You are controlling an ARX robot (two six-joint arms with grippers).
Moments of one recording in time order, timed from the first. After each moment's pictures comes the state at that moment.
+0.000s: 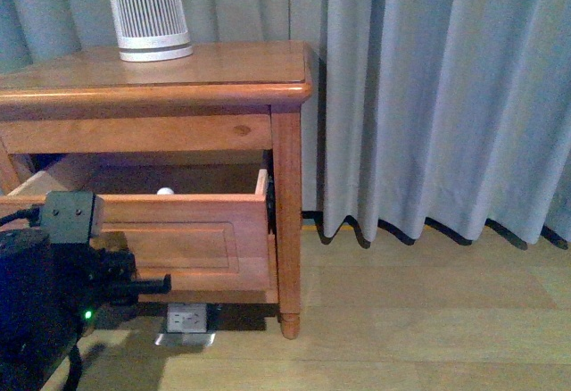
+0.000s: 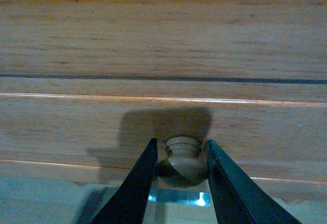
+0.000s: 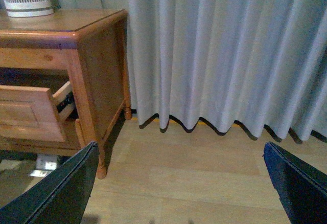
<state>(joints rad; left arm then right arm) -0.14 2.37 0.86 1.29 -0.16 0.04 0.00 0.00 0.01 0.00 0.00 0.00</state>
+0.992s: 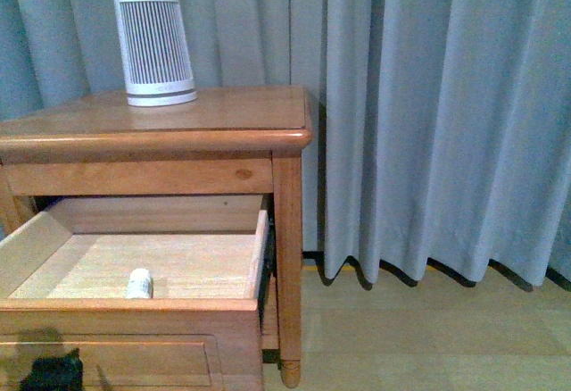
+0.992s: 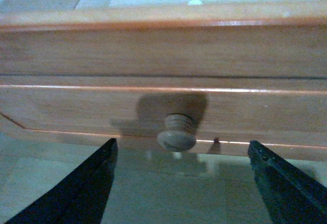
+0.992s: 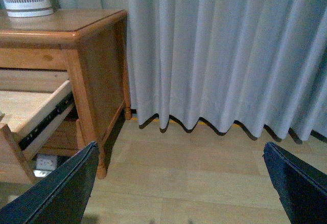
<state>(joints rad) -0.17 1.78 0.33 1.11 -0.21 0.01 0.00 0.00 0.01 0.00 0.00 0.00</state>
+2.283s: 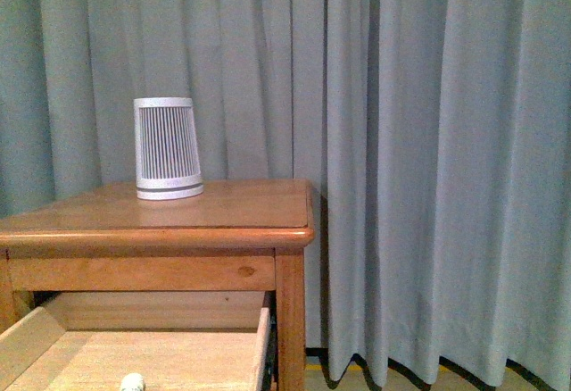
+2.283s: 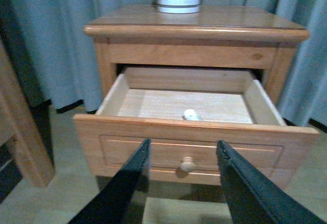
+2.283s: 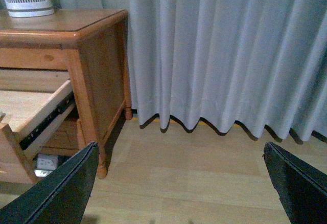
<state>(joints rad) -0.01 0.01 0.01 0.00 -0.01 0.01 0.00 0.00 0.01 0.00 0.00 0.00</state>
